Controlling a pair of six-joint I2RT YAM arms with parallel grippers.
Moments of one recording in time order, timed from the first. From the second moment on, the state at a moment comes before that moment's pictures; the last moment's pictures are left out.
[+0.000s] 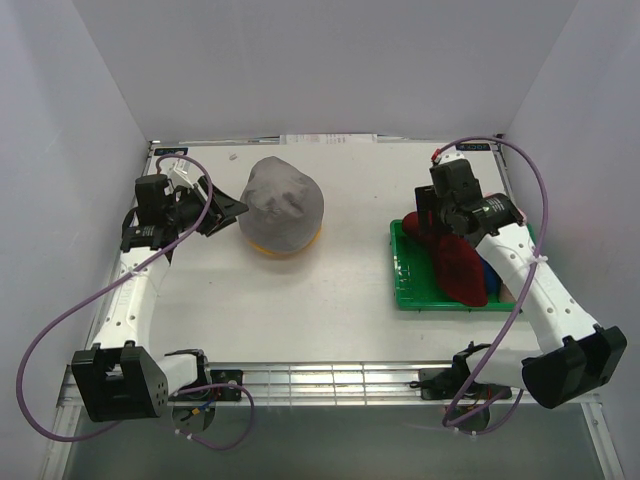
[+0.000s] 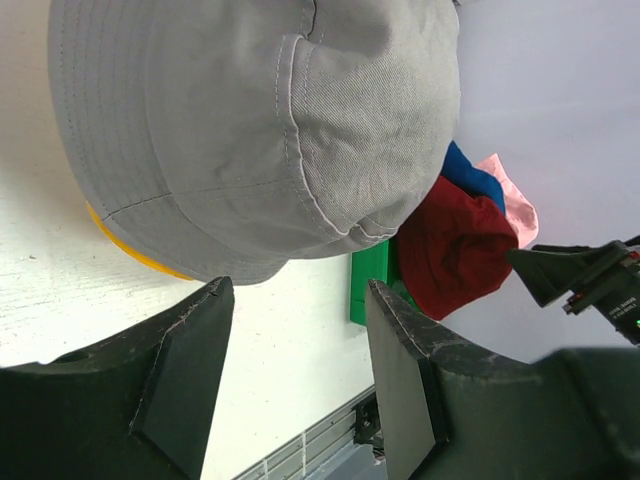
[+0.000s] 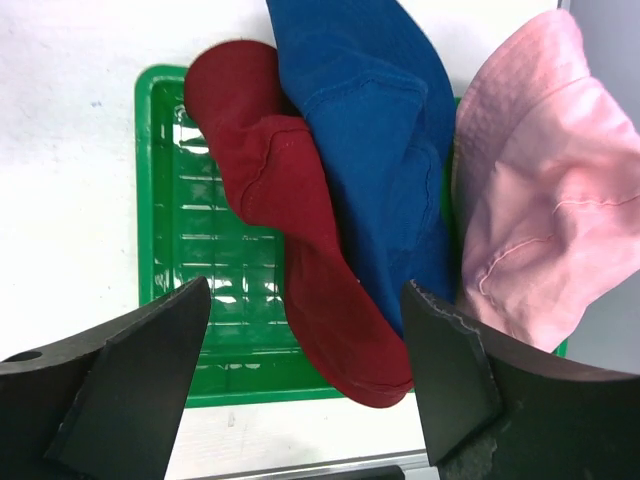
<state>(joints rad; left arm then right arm) 0.06 1.16 1.00 -0.39 0.64 -0.67 0.42 1.24 1.31 -0.94 0.38 0.13</state>
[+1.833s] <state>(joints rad) -0.02 1.01 0.86 0.05 0.76 -0.98 0.37 1.33 1.83 -0.88 -0.37 0.30</state>
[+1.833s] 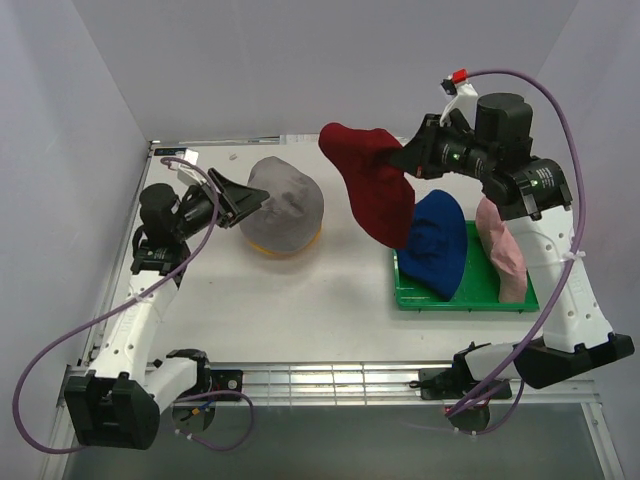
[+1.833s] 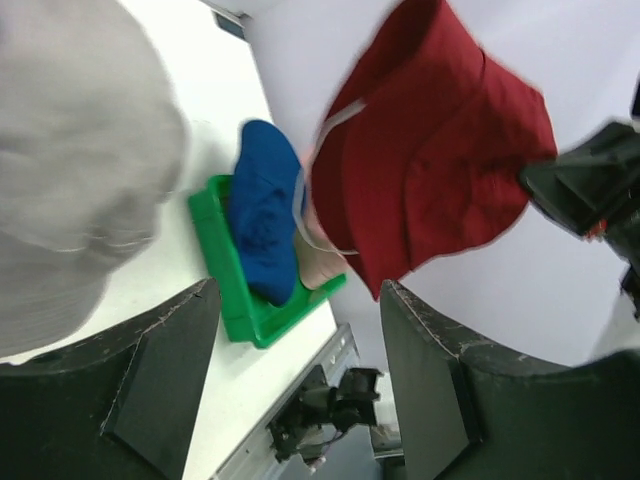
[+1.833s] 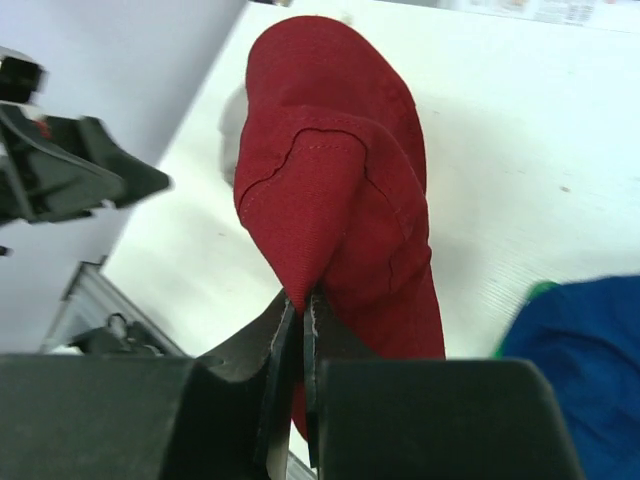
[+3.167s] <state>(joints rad) -0.56 1.32 0.97 0.52 0.39 -1.10 0.37 1.39 1.83 -0.58 -0.61 0.65</state>
